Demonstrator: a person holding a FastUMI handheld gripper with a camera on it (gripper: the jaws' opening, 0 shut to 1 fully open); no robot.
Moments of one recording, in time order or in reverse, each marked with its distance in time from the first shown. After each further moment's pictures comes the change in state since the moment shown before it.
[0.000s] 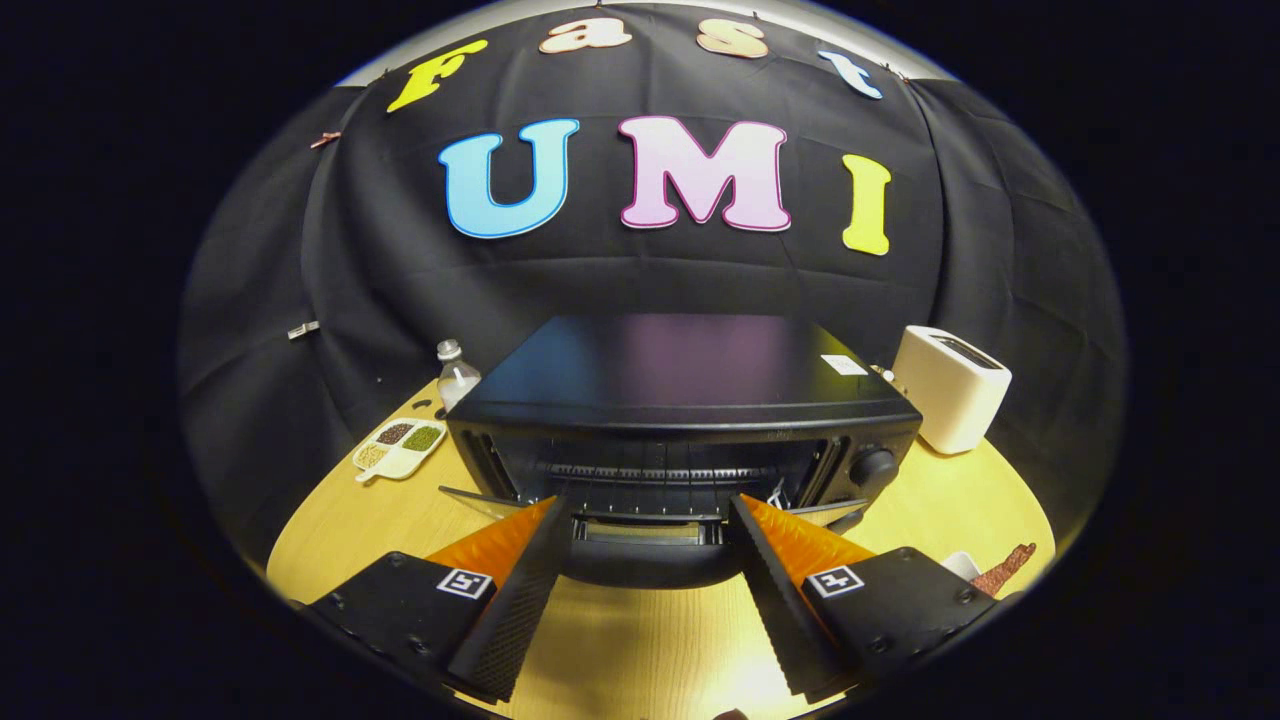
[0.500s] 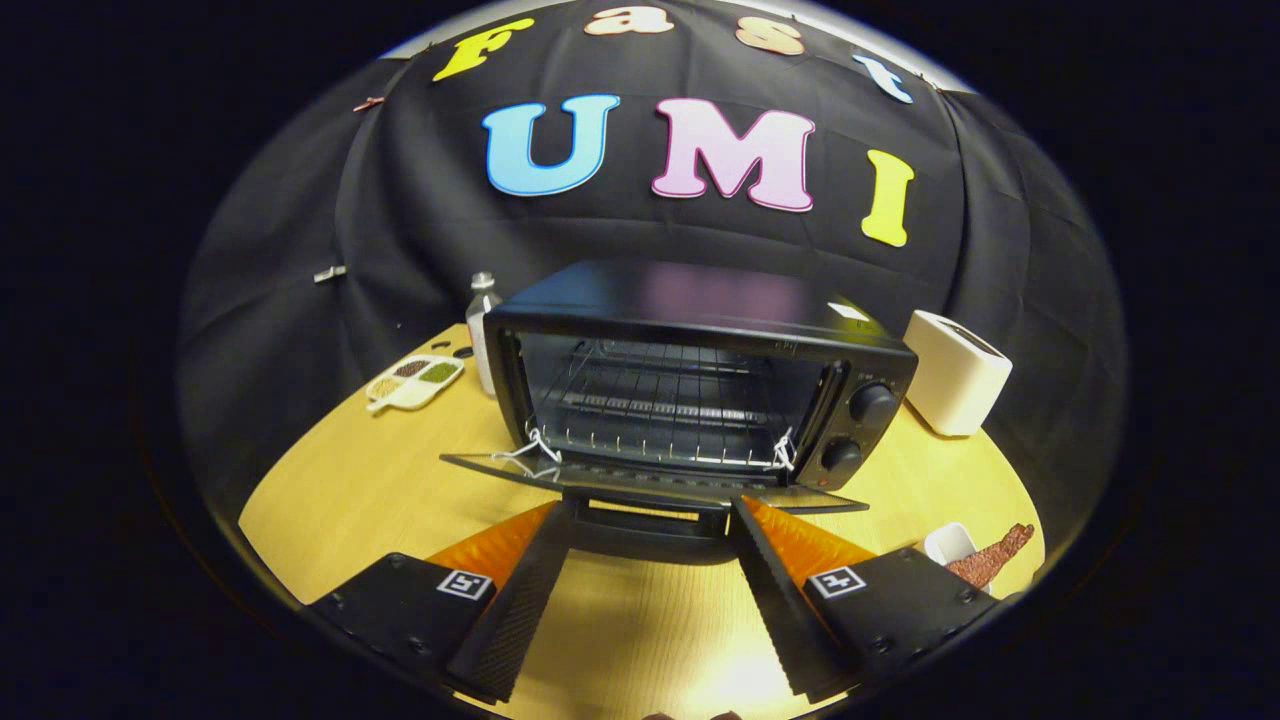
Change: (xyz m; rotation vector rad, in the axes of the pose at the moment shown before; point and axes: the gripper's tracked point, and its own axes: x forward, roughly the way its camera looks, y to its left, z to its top) arm -0.033 0.002 -0.064 -0.105 0.074 0.036
